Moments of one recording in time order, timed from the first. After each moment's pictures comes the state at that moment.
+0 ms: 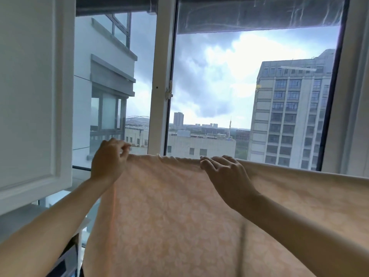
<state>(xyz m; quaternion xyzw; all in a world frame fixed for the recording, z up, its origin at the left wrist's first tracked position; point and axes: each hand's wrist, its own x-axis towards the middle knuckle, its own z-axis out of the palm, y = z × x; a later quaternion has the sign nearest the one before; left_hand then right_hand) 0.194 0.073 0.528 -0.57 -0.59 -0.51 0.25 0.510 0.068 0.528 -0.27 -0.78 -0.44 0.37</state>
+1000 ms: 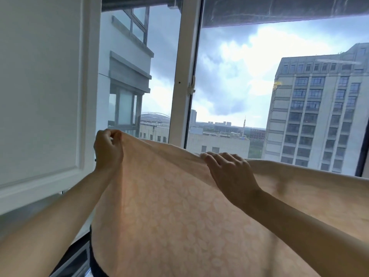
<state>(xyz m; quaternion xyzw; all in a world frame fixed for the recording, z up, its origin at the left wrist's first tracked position) 0.131 0.078 0.530 -0.41 -0.55 -0.72 0.12 0.447 0.095 0.521 -0.26 -0.78 -0.43 0.37</state>
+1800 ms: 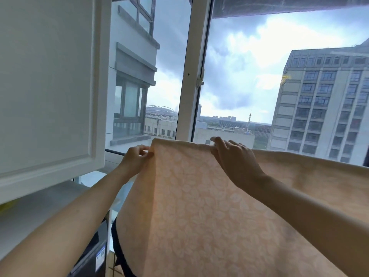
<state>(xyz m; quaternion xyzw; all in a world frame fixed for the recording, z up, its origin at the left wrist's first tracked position) 0.134 0.083 0.481 -0.54 -0.61 -0.56 -0.14 0.433 0.079 0.533 -0.30 -0.81 -0.34 0.37</state>
